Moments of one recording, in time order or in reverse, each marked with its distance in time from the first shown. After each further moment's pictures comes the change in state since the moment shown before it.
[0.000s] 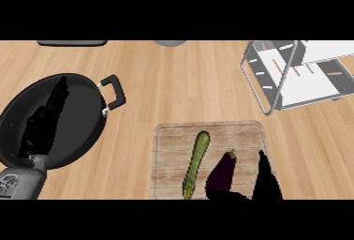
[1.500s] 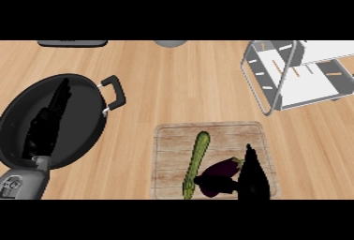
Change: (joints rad) left arm 0.008 -0.026 0.009 0.005 -0.023 -0.004 -0.009; right arm -0.134 0.001 -0.025 0.228 -0.030 0.047 -0.010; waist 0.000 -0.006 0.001
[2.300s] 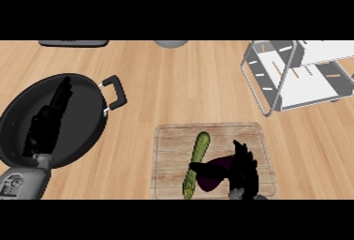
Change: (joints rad) left arm -0.014 -0.010 0.008 -0.002 -0.006 -0.013 0.019; right arm -0.123 -0.012 0.010 0.149 -0.131 -0.083 0.004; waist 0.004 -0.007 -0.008
